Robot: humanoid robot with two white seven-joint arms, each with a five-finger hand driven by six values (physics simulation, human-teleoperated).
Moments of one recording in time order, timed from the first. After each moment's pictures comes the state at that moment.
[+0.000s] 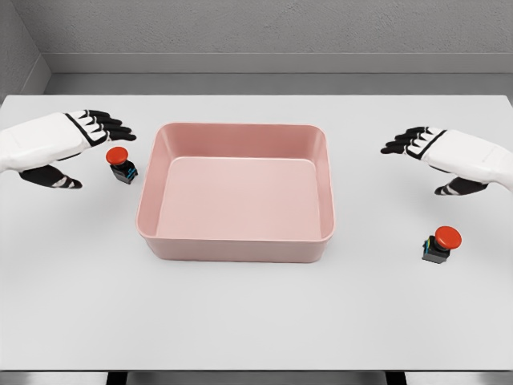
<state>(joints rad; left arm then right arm) -0.44 1.00 -0.41 -1.58 -0.29 -0.61 -0.39 -0.53 -1.03 0.65 -1.44 0.36 -0.61 0.20</state>
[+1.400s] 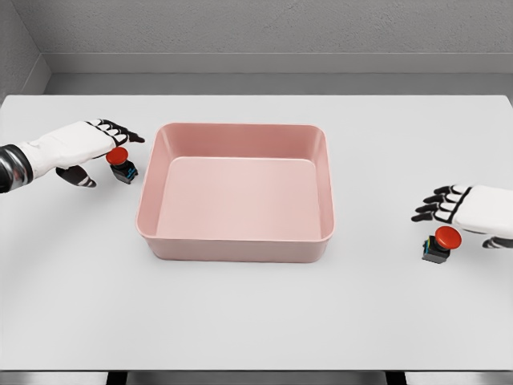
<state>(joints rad) -0.53 0.82 -0.52 -1.47 -0.57 -0.34 -0.45 -0.40 -1.31 0.72 -1.65 0.44 -0.61 0.21</state>
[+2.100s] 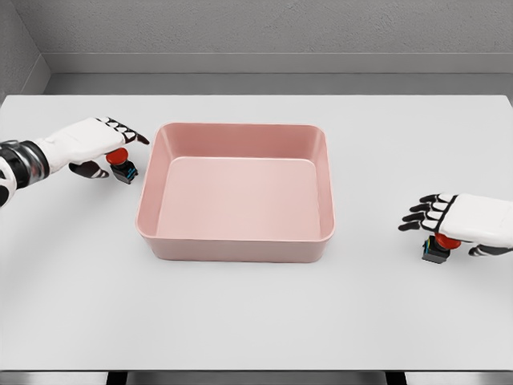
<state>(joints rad) -0.57 0.77 -0.56 -1.43 -0.62 -0.29 -0.45 -0.39 -1.29 0.73 -1.68 0.44 -0.61 0.21</state>
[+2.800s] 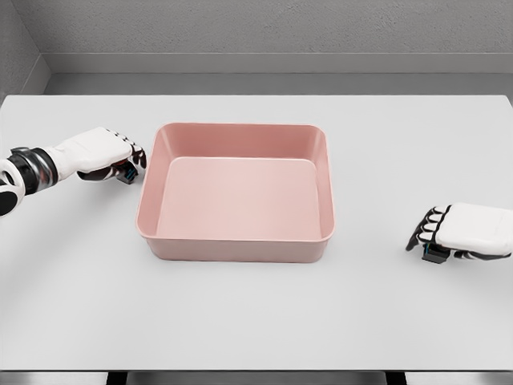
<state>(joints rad) -0.57 0.77 -0.61 -1.44 -0.63 -0.30 -0.45 -0.39 -1.28 0.74 -1.70 0.45 -0.61 0.26</state>
